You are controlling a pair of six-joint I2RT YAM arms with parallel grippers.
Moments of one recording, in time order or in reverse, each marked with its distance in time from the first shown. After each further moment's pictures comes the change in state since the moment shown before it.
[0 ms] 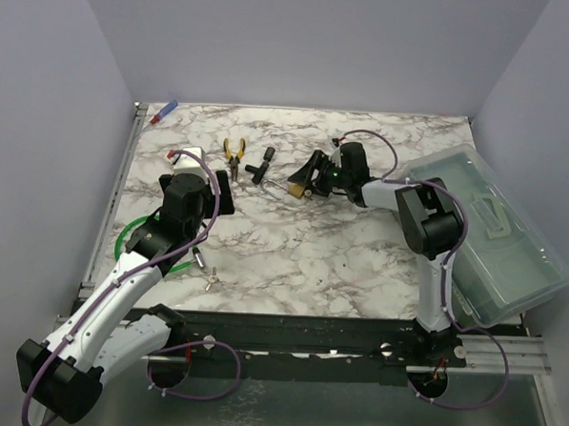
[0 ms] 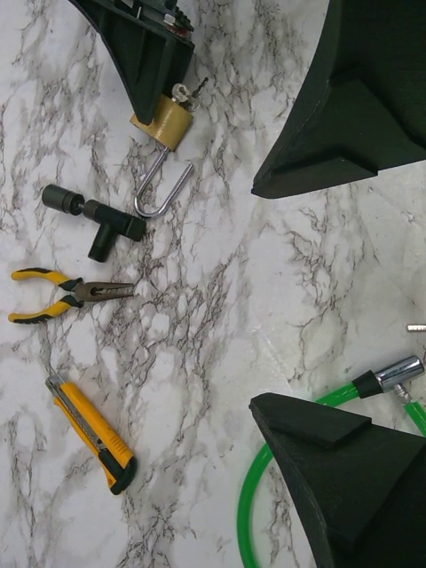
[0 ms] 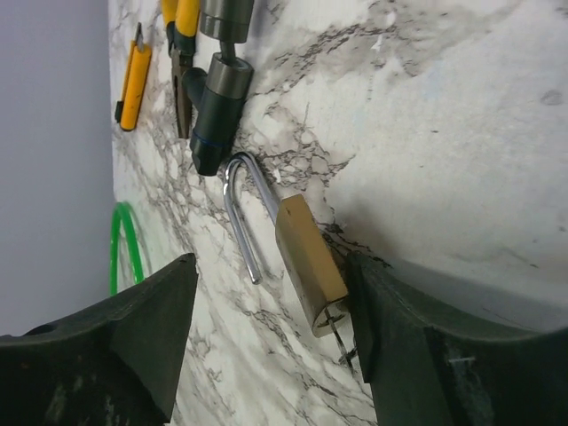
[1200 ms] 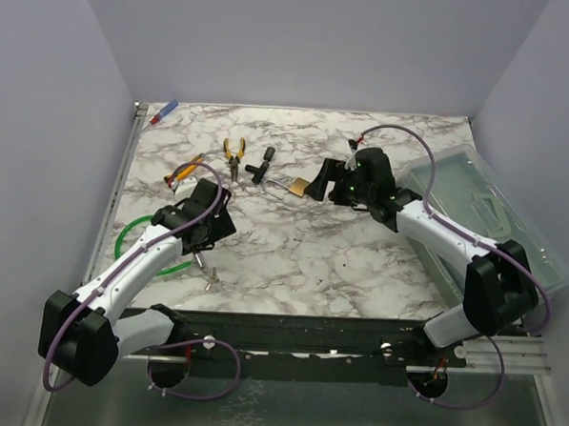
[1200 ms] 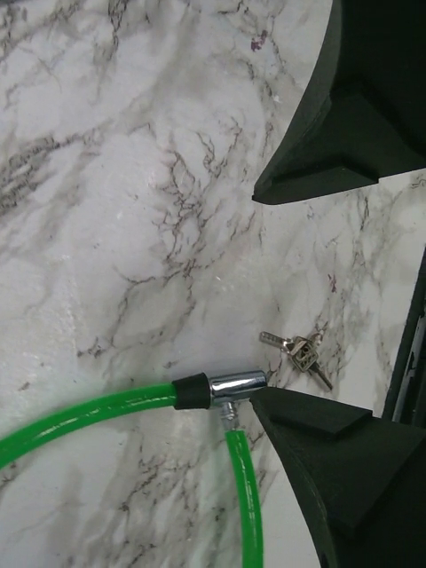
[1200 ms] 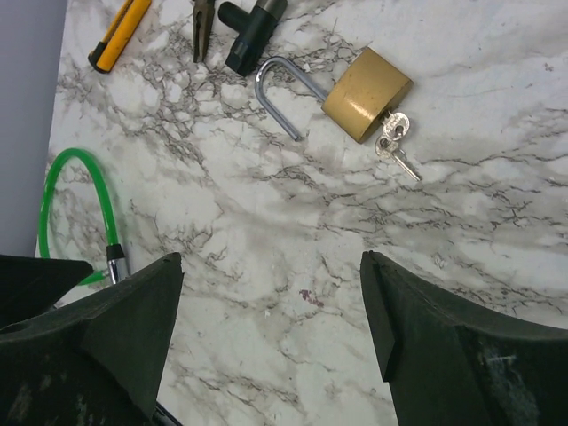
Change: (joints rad) left arm 0.013 0.231 0.031 -0.394 0.049 -0.494; right arm 0.126 -0.638 -0.238 -0.459 0.368 -0.245
